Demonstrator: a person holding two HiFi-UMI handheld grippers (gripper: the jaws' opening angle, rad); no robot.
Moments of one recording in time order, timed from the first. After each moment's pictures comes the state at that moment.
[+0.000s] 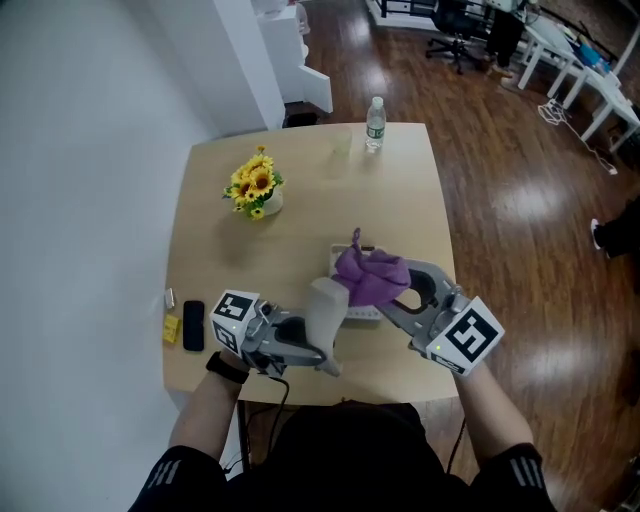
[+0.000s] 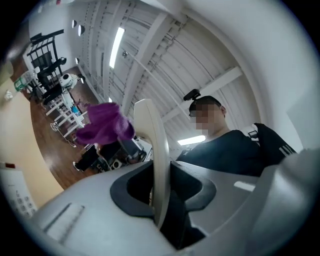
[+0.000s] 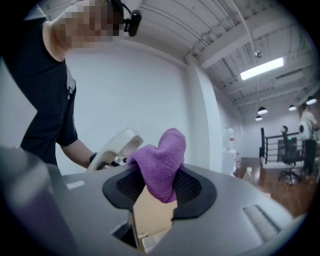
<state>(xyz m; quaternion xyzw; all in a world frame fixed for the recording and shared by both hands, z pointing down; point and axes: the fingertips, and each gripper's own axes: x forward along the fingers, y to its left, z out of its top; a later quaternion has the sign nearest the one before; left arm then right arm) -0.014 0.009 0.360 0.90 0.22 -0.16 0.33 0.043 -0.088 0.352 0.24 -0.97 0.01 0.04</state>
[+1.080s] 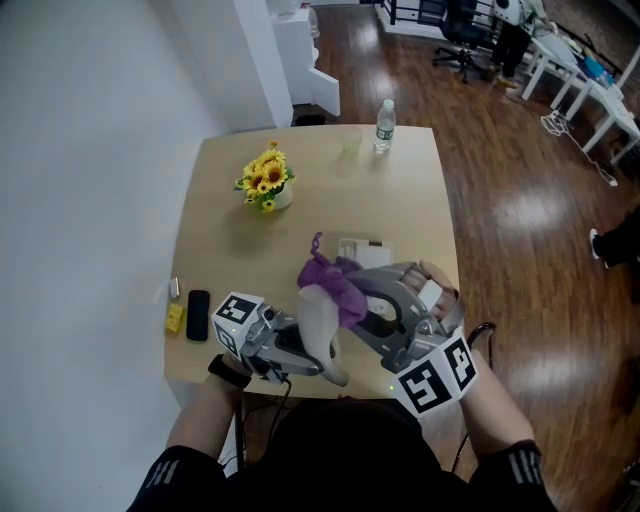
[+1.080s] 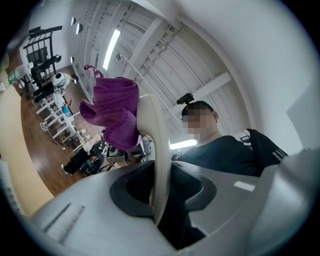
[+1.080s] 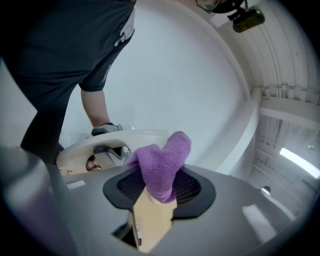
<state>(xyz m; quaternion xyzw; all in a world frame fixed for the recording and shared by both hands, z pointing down) -0.038 0.052 0.332 0.89 0.26 -0.21 0.32 -0.036 -0.022 0.313 0.18 -0.91 -0.32 0.21</state>
